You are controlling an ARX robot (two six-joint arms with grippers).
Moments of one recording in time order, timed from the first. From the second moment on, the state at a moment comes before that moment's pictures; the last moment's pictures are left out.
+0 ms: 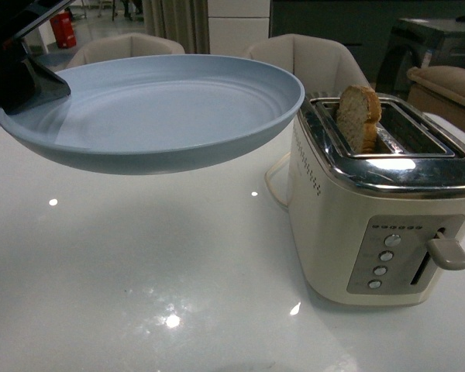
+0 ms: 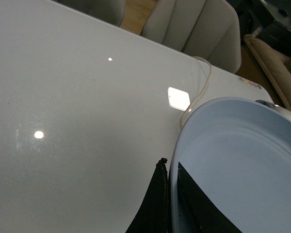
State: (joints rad) left arm -0.27 1.36 0.71 0.31 -0.07 -0.52; right arm 0.00 0.00 0.01 0.00 0.00 0.00
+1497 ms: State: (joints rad) left arm -0.21 1.35 0.68 0.45 0.02 -0.32; right arm 0.00 0.00 0.01 0.00 0.00 0.00
